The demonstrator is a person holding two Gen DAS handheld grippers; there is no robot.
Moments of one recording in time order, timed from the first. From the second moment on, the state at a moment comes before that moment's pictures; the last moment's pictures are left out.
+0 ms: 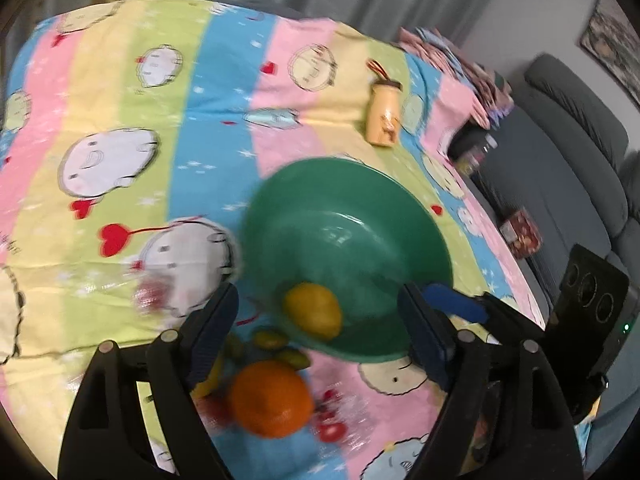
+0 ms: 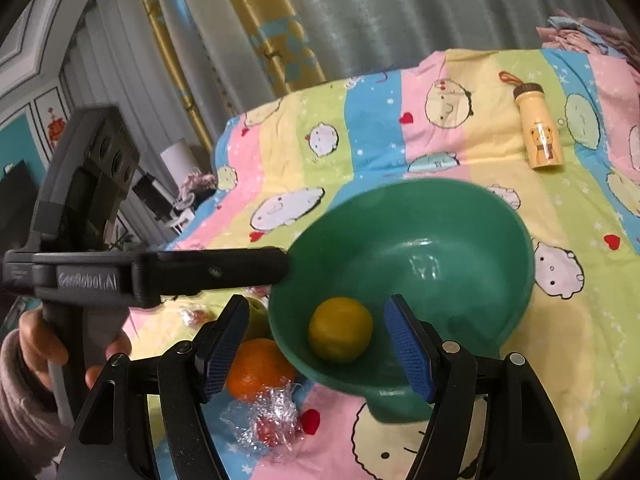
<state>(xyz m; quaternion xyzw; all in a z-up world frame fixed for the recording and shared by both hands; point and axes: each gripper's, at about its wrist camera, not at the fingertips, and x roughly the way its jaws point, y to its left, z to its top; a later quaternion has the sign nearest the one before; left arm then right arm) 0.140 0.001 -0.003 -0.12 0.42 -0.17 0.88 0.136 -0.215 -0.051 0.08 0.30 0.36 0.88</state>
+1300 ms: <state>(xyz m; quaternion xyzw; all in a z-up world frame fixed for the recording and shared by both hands) -0.002 0.119 -0.057 -0.23 0.44 -0.08 0.86 0.040 -0.174 -0.067 0.06 0.36 0.46 0.81</state>
